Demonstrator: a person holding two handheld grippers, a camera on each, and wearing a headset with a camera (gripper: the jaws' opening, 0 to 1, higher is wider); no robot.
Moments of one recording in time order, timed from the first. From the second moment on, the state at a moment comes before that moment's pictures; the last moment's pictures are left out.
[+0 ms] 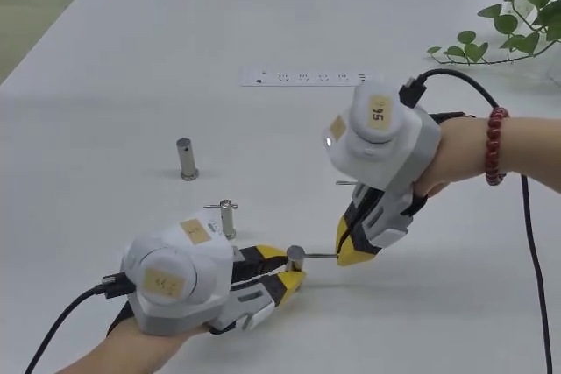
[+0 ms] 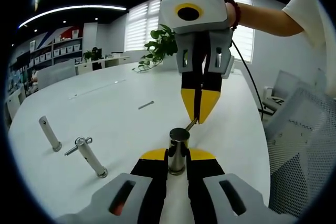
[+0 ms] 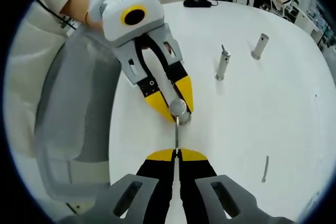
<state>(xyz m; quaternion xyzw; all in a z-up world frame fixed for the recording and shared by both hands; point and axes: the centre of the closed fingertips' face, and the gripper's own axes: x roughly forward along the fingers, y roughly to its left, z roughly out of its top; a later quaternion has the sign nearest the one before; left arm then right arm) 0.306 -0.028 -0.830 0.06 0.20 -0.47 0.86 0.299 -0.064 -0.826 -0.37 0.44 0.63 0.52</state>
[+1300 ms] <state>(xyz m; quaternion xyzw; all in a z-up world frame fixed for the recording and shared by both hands) 0.307 -0.029 -0.834 0.03 0.21 -0.48 0.85 0.297 -0.045 -0.819 -0.34 0.42 0.64 0.54</state>
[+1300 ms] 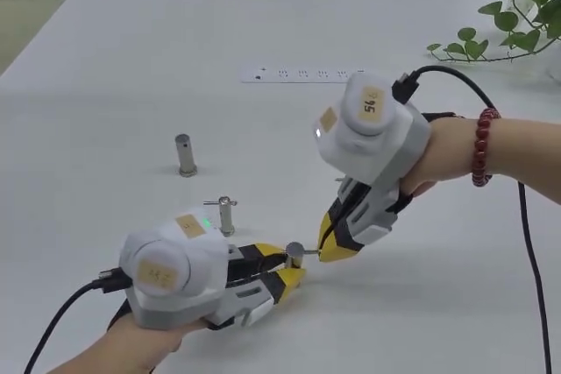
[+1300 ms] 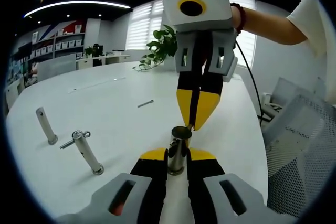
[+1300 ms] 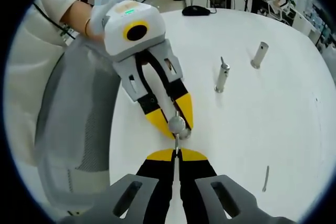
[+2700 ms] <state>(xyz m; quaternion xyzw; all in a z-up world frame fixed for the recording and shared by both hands) 0.307 -0.030 -0.835 0.03 0.21 -0.48 0.85 0.297 -0.036 -0.817 -0.31 0.42 0.64 0.56</state>
